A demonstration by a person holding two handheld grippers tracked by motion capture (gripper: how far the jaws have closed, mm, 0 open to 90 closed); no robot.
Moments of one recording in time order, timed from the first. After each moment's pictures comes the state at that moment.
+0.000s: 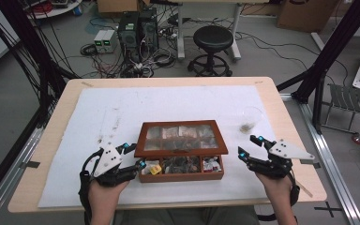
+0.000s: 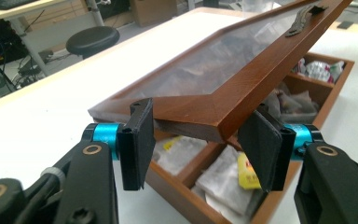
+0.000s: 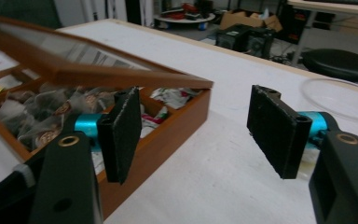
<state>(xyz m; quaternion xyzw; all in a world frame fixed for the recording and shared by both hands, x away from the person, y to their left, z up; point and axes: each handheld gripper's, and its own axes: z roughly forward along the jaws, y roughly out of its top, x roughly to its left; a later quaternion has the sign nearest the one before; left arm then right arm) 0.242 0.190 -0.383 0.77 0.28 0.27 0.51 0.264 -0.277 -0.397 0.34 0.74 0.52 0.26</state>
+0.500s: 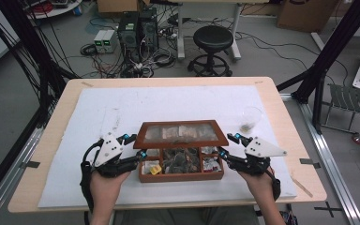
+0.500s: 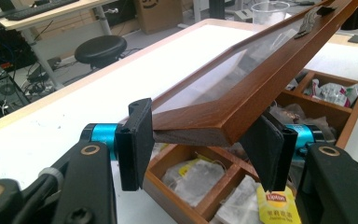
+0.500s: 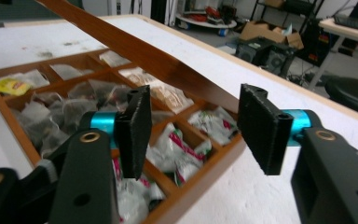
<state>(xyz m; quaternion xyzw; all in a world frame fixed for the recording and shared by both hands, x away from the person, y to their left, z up) 0.258 0.188 -0.368 0.76 0.29 0.28 0.51 0.273 -0.223 -0.390 0.27 0.76 0.52 0.28</state>
